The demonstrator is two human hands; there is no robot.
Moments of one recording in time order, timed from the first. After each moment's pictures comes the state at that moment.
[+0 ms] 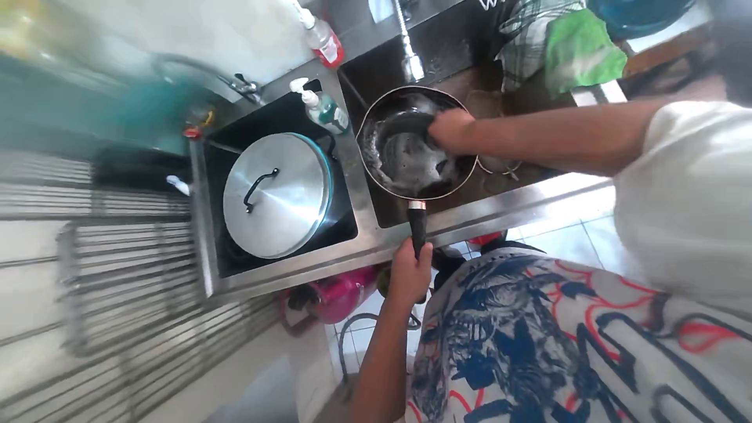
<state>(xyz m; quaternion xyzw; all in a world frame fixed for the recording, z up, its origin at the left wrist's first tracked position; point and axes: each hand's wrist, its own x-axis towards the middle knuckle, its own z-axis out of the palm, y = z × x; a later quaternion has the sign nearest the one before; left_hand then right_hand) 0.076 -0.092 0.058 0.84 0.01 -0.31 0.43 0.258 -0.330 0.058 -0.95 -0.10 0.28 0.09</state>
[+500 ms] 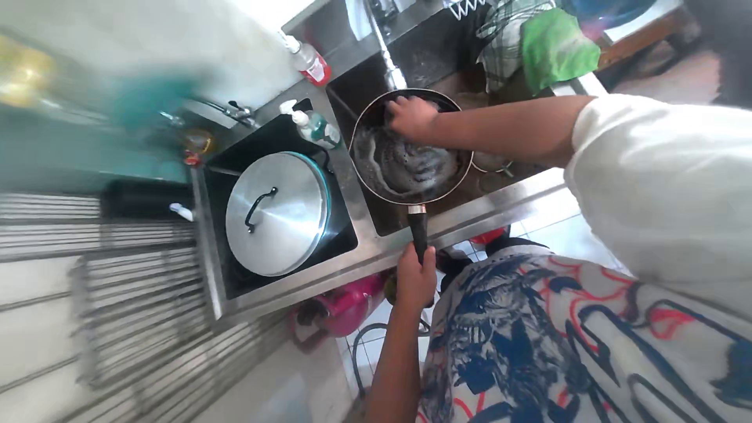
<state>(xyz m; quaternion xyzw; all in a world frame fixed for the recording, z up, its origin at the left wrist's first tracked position) 0.069 -0.102 0.052 0.86 -0.01 -0.29 0.43 0.298 -0.317 0.060 -0.97 -0.18 0.12 0.09</state>
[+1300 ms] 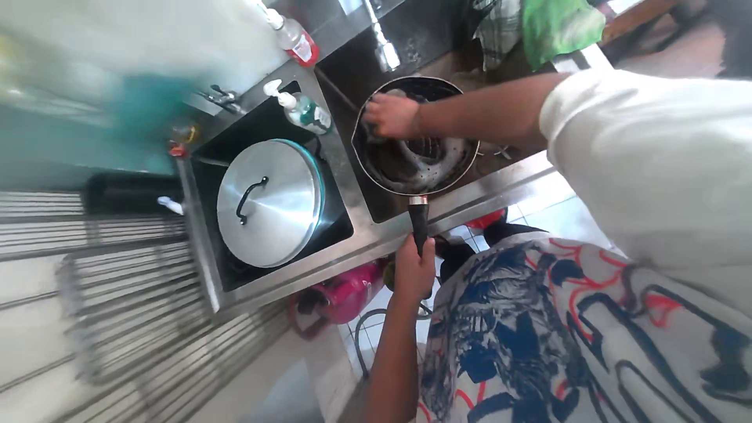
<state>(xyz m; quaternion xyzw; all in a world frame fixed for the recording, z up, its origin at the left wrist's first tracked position) 0.061 -0.095 0.050 0.85 -0.02 -0.31 0.42 0.305 -0.298 0.014 -0.91 -0.40 -0.07 0.06</state>
